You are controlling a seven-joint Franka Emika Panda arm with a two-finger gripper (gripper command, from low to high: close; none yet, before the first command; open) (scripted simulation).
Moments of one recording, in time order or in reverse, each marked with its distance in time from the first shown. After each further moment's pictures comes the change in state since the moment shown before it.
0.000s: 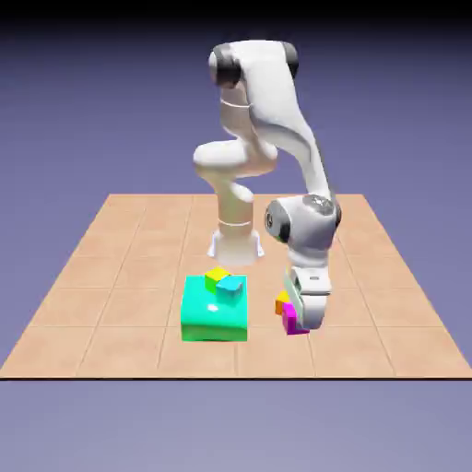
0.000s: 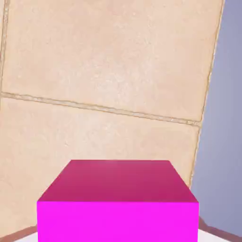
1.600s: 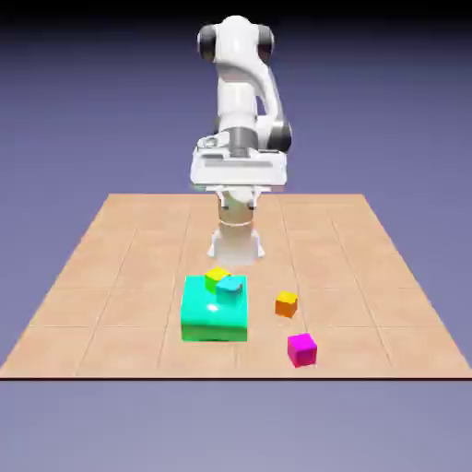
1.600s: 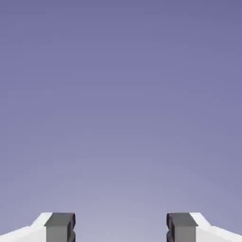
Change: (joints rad) arm -0.206 -0.676 -0.005 -0.363 0.182 0.485 1.015
